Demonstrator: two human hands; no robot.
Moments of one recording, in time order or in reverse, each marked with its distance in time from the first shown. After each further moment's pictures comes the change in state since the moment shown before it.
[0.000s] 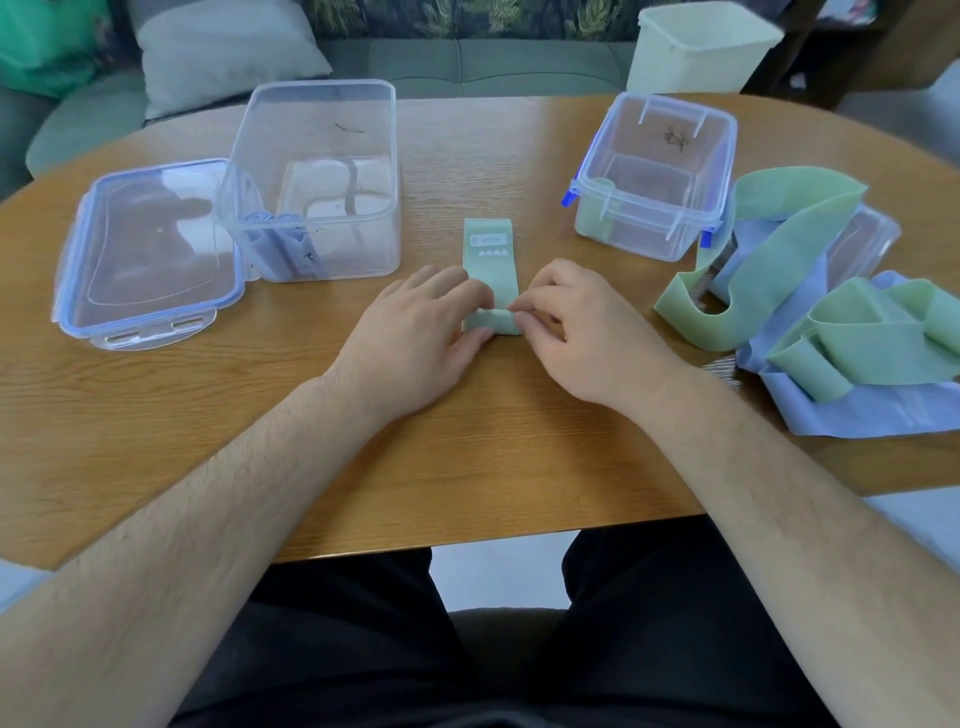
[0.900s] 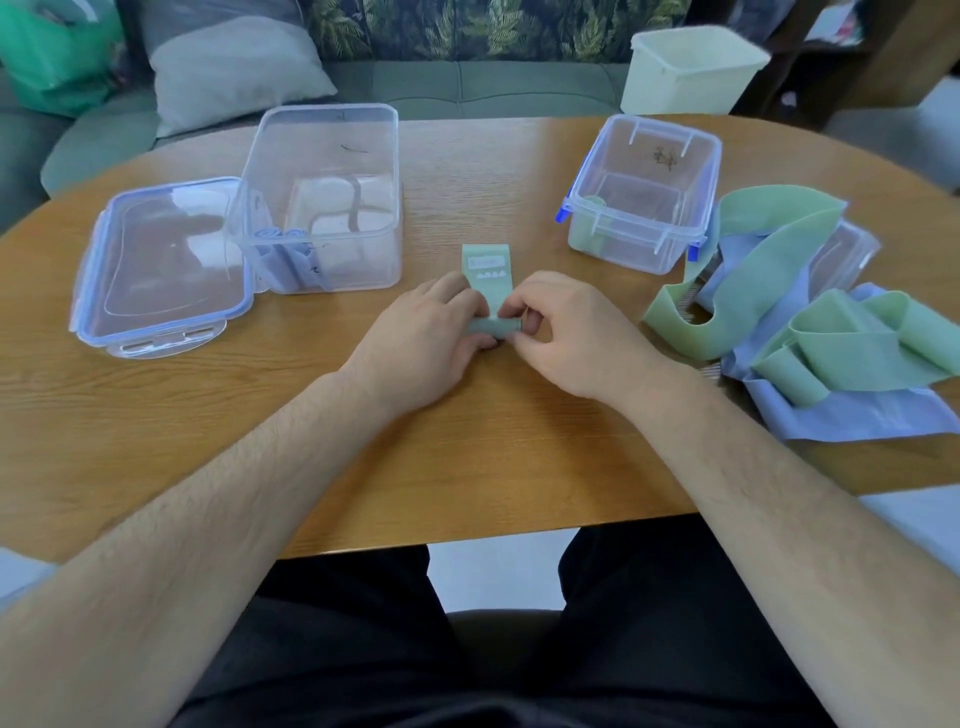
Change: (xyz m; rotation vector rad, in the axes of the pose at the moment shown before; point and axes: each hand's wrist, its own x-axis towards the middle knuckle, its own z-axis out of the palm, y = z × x) left_hand 0.010 0.009 -0.004 -0.006 -0.105 -0.089; right_hand 0.005 -0.005 -0.007 0.126 -0.041 -0.034
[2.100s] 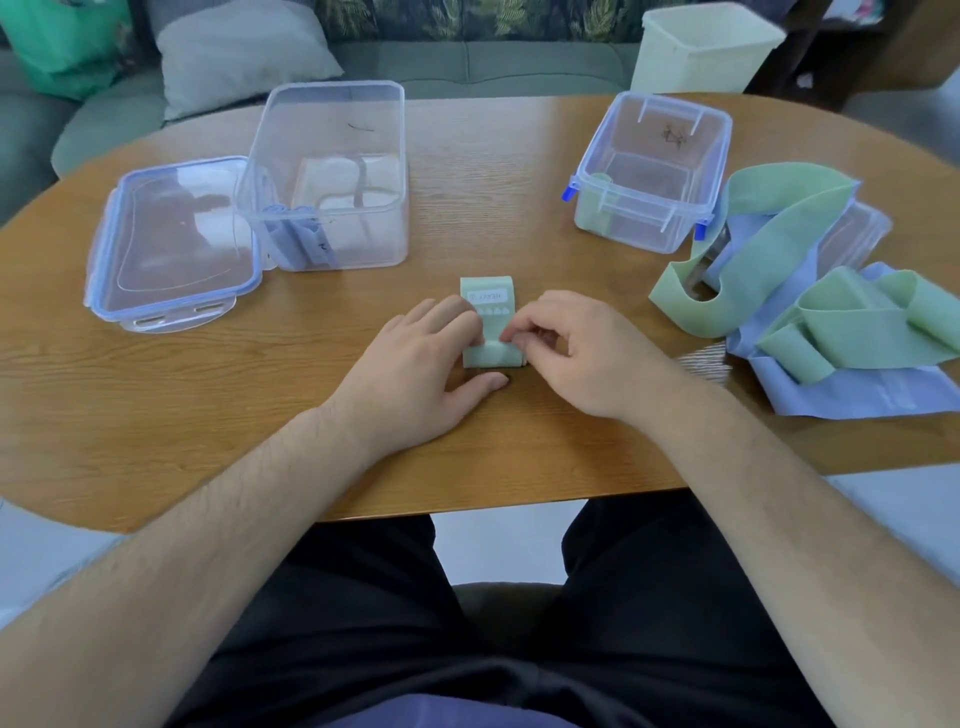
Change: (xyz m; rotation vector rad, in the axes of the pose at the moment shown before) left_hand -0.049 0.010 0.002 -0.084 0.048 0.060; right_hand -0.034 -0.014 0.001 0.073 -0.083 0.070
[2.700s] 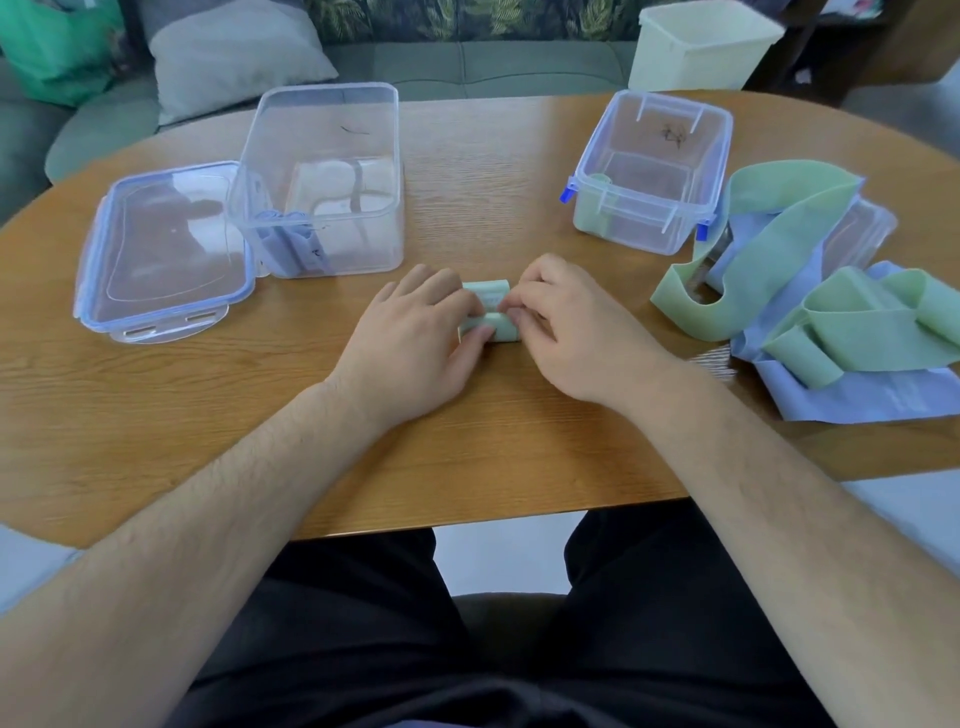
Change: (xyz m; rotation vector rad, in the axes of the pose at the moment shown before) left_hand 0.024 -0.011 0.001 0.164 0.120 0.009; right_hand 0.025 0.012 0.007 -0.141 0.133 -0.106
